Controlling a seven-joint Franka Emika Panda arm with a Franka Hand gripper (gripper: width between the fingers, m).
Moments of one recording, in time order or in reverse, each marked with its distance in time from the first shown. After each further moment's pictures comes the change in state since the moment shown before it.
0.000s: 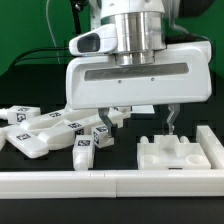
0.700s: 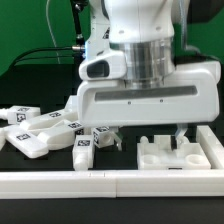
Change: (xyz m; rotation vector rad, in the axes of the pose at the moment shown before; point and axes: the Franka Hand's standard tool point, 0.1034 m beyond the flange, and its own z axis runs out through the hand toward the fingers) arm -0.024 -0.001 0.036 -0.007 -0.109 0.008
